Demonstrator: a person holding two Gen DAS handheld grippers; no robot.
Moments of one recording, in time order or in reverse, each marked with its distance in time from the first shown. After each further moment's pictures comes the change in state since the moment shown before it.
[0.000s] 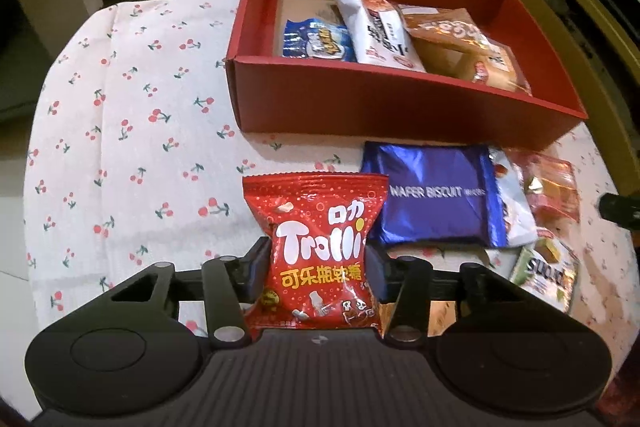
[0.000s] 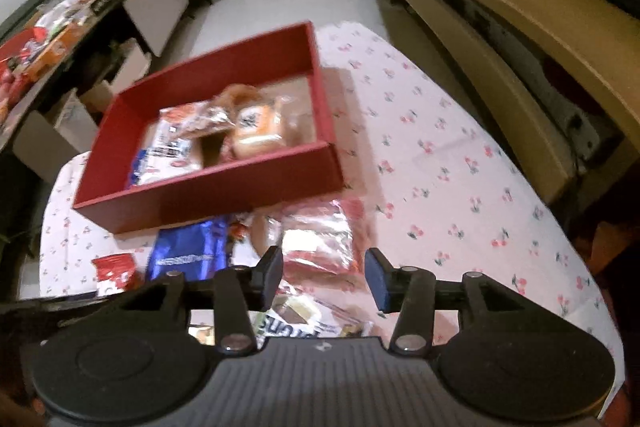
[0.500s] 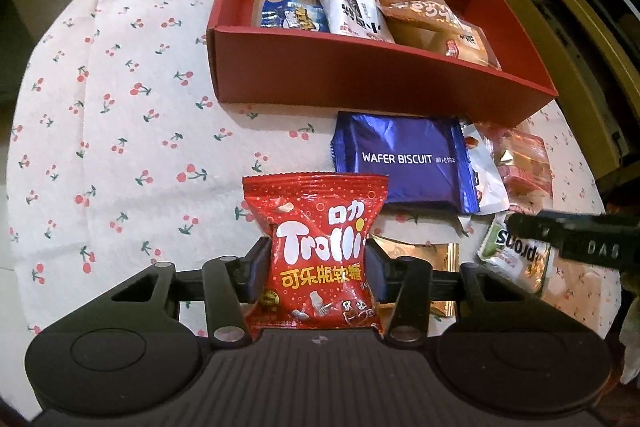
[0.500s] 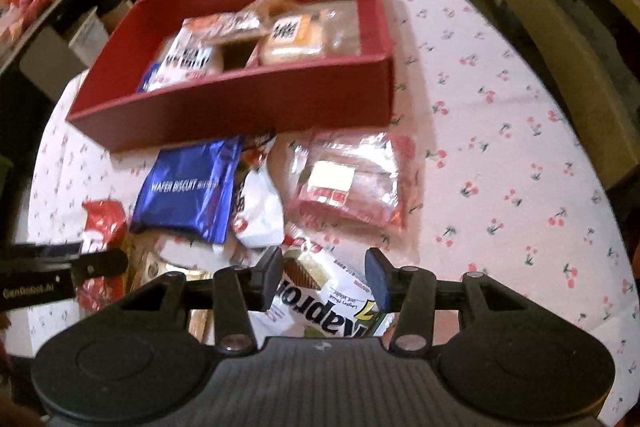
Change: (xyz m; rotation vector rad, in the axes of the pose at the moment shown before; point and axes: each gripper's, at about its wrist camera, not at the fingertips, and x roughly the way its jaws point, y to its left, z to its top) left arm -0.004 0.000 -0.010 0.007 0.038 -0.071; right arm 0.046 0.020 -0.021 -0.160 0.170 0.056
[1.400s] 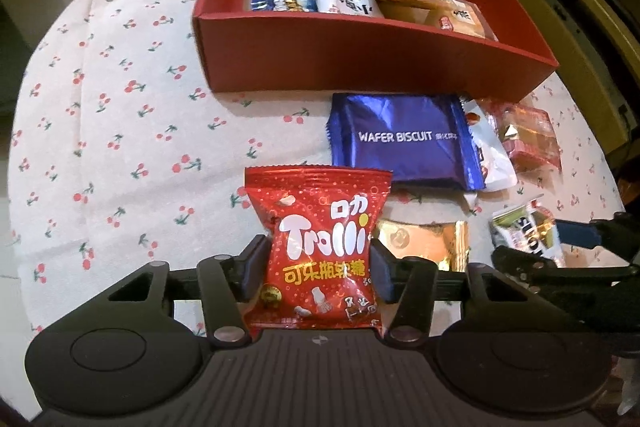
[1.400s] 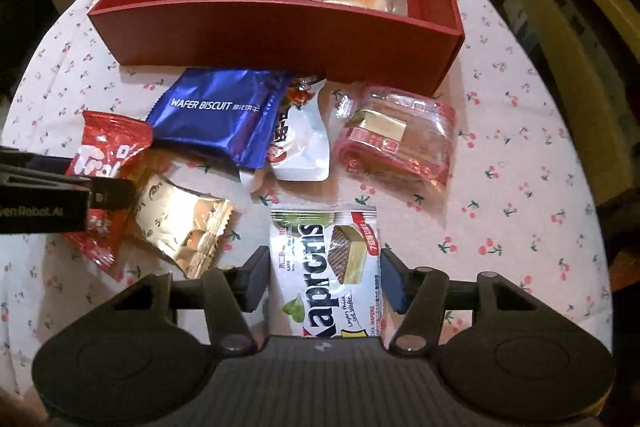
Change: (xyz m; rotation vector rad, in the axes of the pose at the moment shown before) left arm 0.005 -0.006 -0.009 0.056 0.010 0.040; right arm 0.005 0.050 -0.031 -0.209 0.018 -0.162
